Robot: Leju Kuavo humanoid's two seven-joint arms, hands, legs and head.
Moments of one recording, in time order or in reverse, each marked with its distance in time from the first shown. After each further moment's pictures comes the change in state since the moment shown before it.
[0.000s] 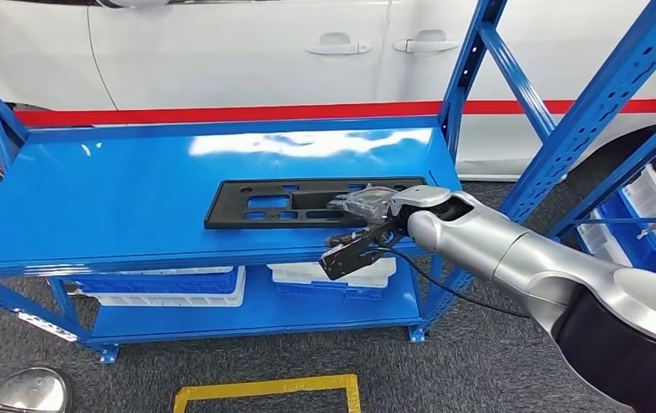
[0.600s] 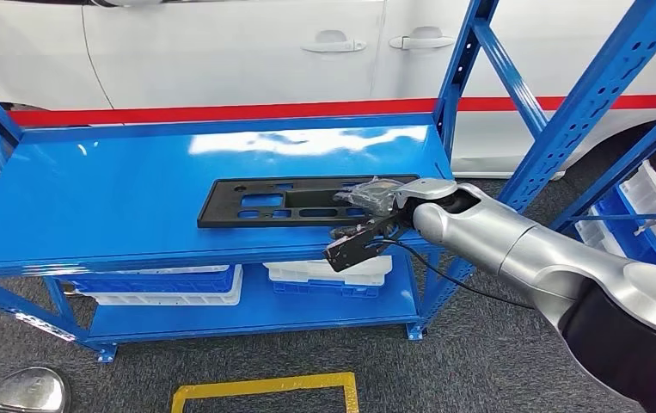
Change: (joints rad) left arm 0.000 0.002 0.003 0.000 -0.003 -0.002 -0.001; right arm -0.028 0.000 -0.001 -0.010 -0.006 0.011 0.010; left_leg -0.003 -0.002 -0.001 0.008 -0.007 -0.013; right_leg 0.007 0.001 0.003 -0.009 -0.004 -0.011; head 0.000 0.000
